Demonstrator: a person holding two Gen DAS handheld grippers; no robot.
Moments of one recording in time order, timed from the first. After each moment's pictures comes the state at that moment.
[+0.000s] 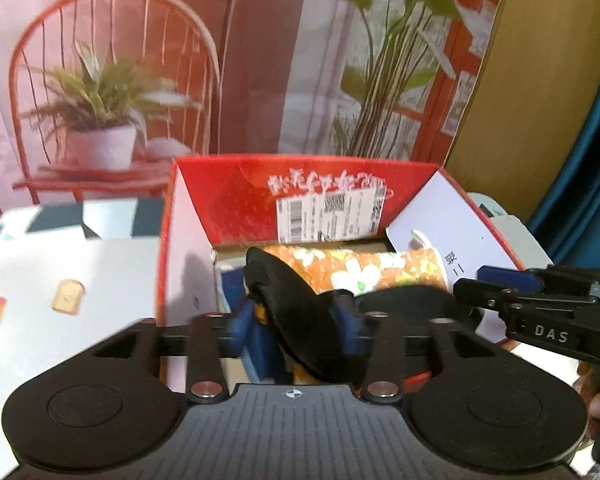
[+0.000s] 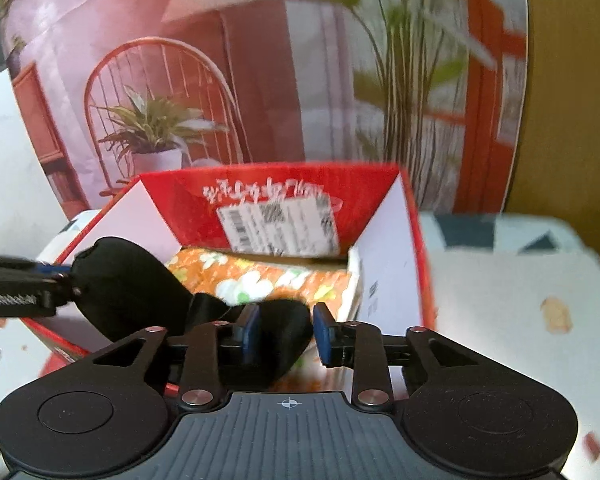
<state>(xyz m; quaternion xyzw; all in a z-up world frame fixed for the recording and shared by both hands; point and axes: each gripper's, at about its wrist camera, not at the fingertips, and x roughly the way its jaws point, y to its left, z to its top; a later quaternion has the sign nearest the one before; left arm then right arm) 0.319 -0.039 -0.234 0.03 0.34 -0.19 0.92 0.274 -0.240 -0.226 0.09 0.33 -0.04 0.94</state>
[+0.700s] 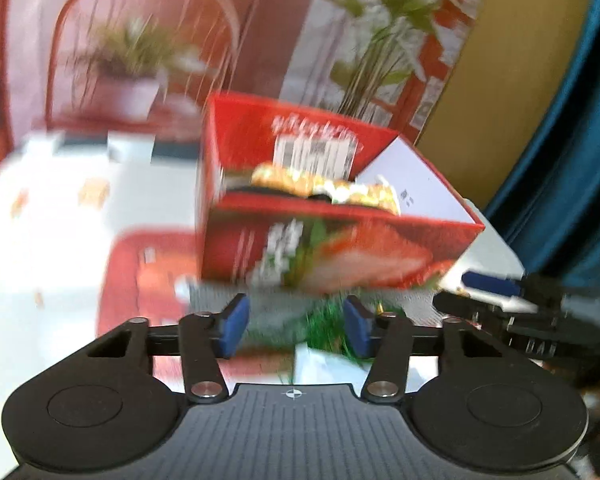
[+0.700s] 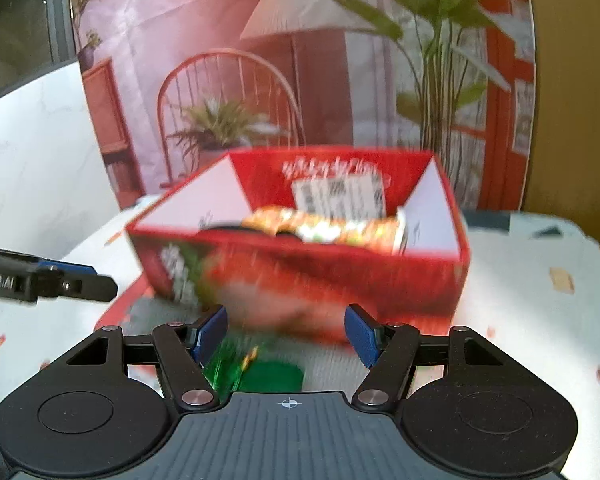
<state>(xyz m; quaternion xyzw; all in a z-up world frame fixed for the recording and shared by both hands) 0.203 0.033 -0.270 -0.06 0.36 -0.22 0.90 0.158 -0.187 -0.240 0.08 0.29 0.02 0.95</state>
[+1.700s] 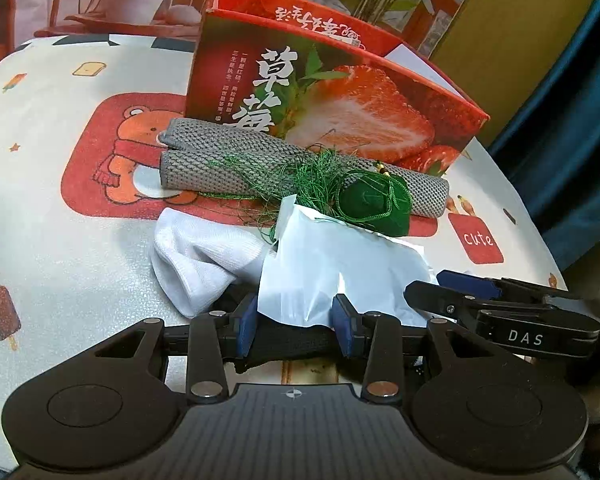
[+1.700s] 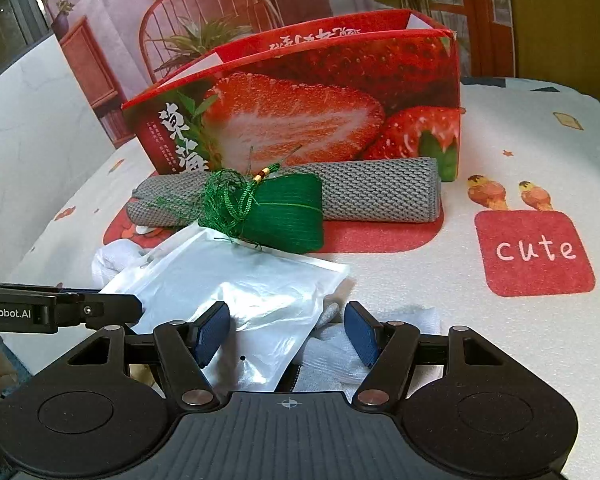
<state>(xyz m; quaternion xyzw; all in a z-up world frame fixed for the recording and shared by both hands) 0.158 0.023 -0.343 -0.06 0.42 -0.23 0.87 0.109 -0.169 -0.318 0.16 0.38 0.02 0.91</state>
